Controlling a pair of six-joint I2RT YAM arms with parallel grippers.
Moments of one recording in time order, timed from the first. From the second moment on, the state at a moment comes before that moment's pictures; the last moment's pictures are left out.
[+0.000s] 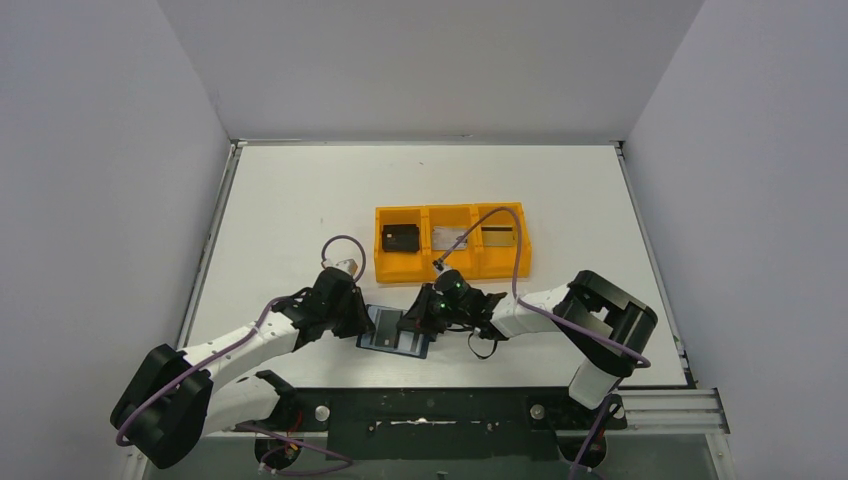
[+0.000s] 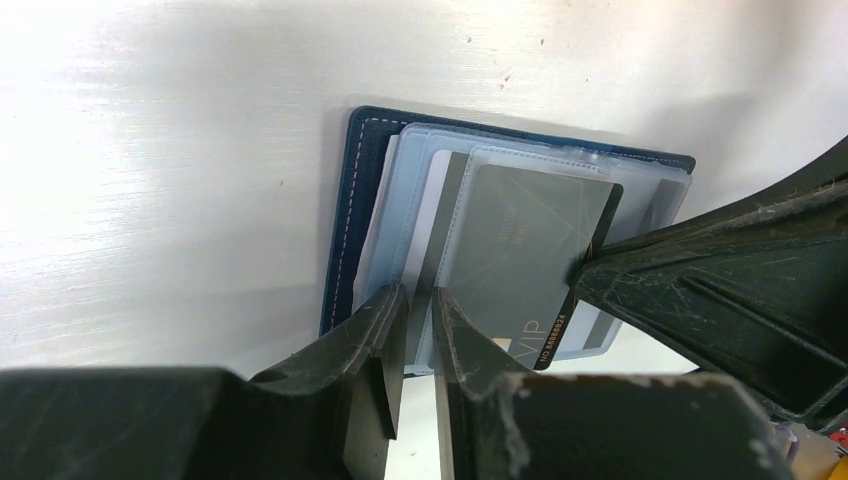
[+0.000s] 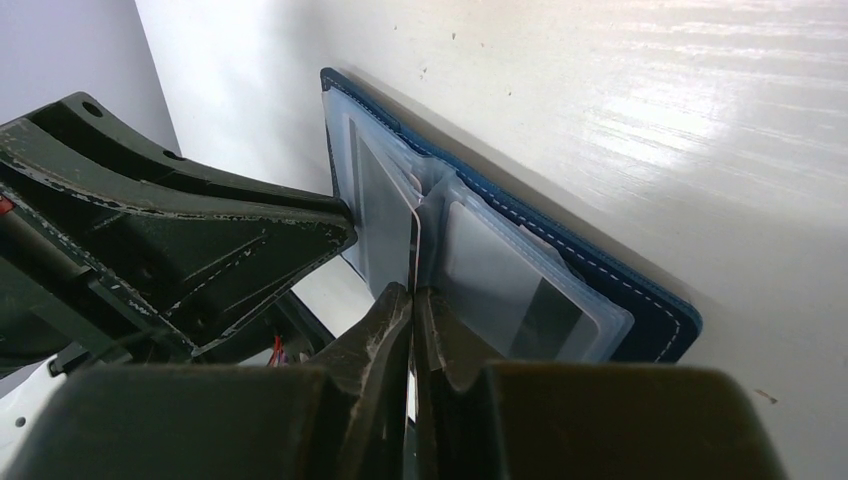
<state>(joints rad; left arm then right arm) -0.61 1.13 0.42 -0.26 0.07 -0.77 0.93 1.67 0.64 0.36 -0.21 1.17</state>
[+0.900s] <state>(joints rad) -0.61 1.13 0.43 -0.26 0.06 -0.77 0.92 1.68 0.61 0.45 -0.26 1.19</state>
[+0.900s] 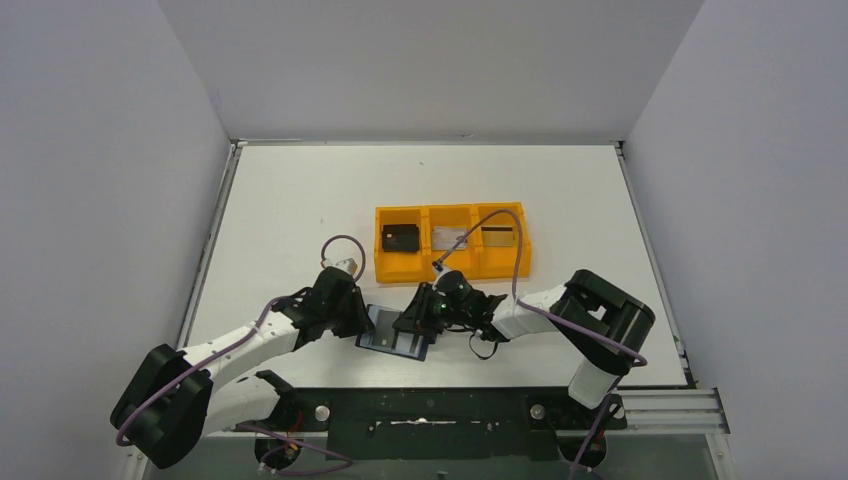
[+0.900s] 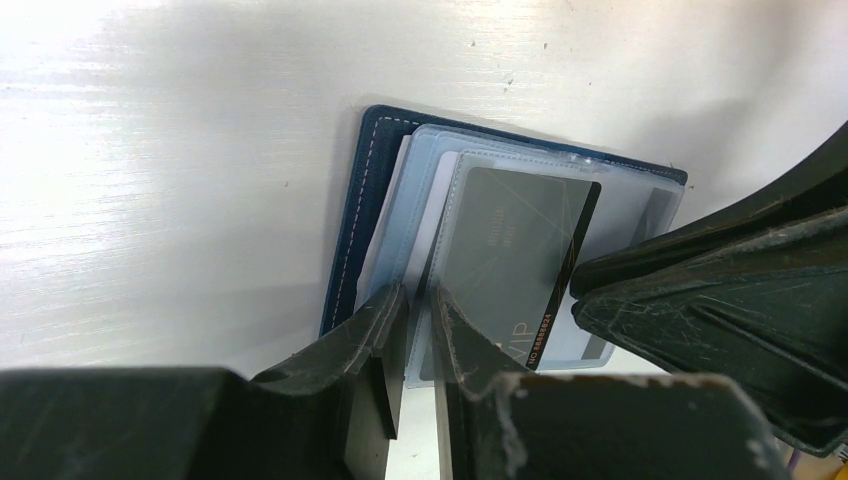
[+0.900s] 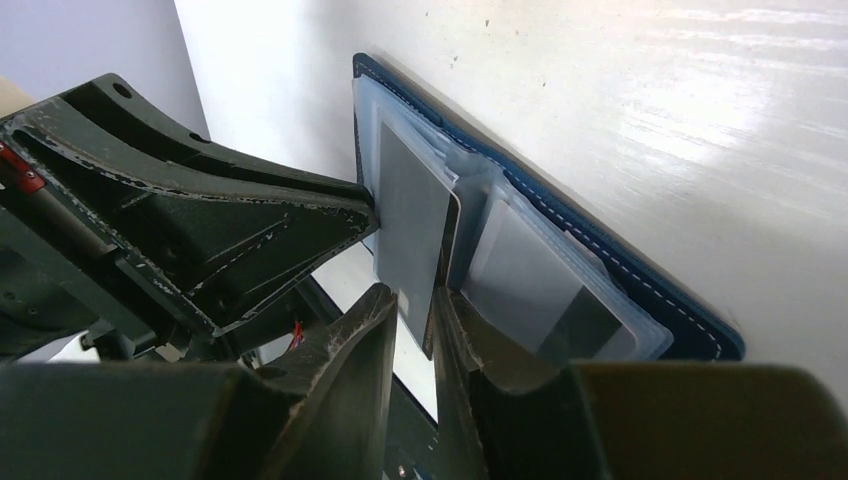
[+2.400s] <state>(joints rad) -0.61 1.11 0.43 -0.28 0.04 -0.77 0.97 1.70 0.56 0.50 -0.21 1.22</state>
